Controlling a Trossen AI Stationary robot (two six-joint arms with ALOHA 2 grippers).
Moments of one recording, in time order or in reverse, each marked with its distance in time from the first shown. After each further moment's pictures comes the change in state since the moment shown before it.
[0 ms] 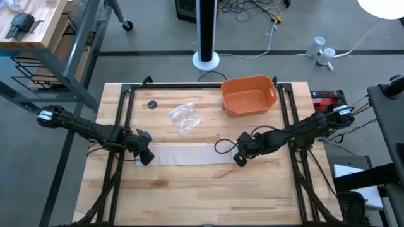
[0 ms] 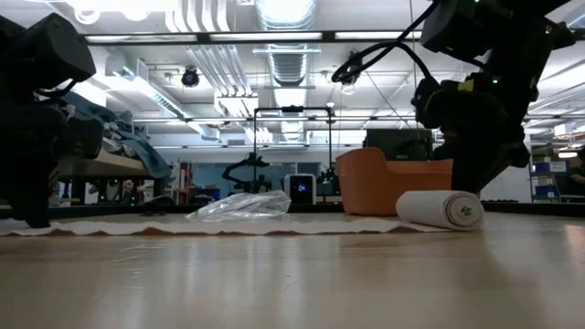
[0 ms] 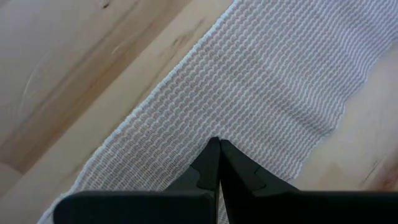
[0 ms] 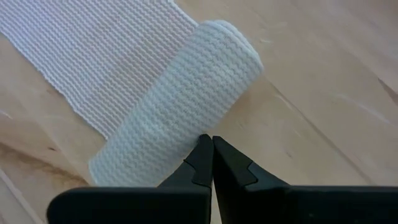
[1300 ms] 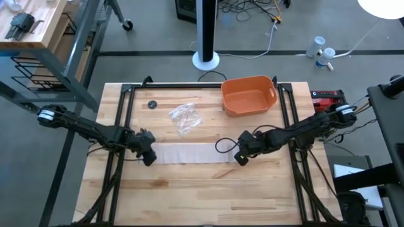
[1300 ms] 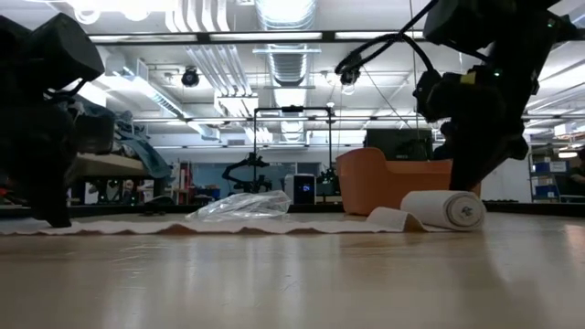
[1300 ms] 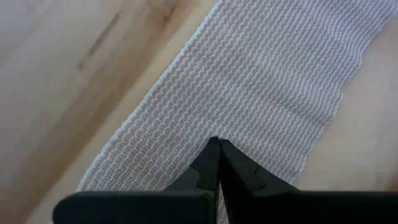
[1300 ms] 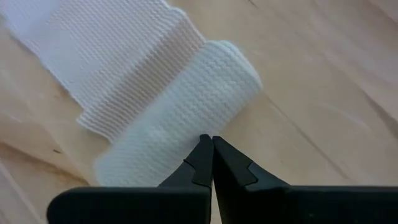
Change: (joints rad) left arm 0.001 0.086 0.003 0.118 -0.019 0.104; right arm -0.003 -0.042 0.007 -0.062 0.027 -0.017
